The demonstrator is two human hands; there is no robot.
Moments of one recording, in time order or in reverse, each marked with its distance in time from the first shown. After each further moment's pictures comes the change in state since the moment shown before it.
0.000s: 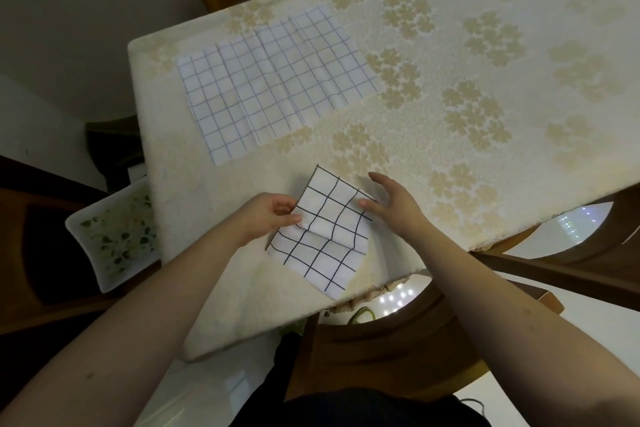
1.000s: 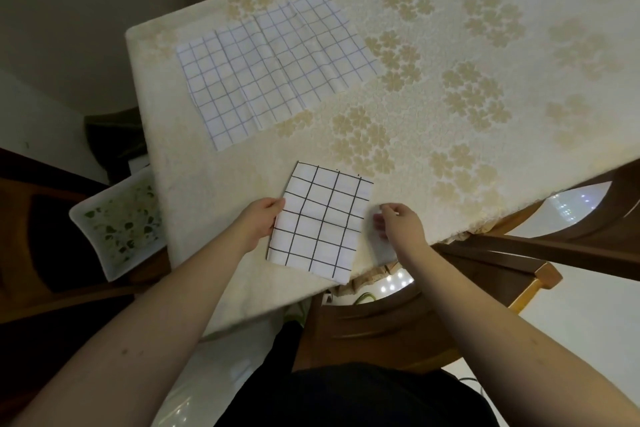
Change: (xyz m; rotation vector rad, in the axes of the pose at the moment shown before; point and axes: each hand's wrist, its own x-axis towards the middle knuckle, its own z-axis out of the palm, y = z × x) left_hand -0.006 -0.045 0.019 -0.367 0.155 -0.238; right_hand -0.052 0.028 0.045 0.360 0.197 0.455
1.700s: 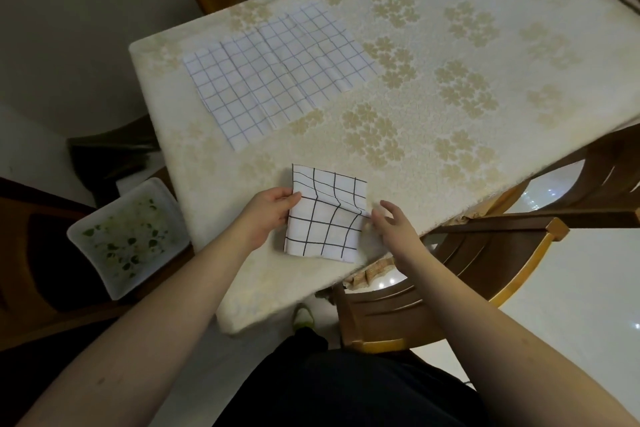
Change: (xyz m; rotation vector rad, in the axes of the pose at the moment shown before) left_hand -0.052 0.006 -0.045 -0.067 -0.204 0.230; right_hand -0.072 0.016 0.050 0.214 -0.094 -0.013
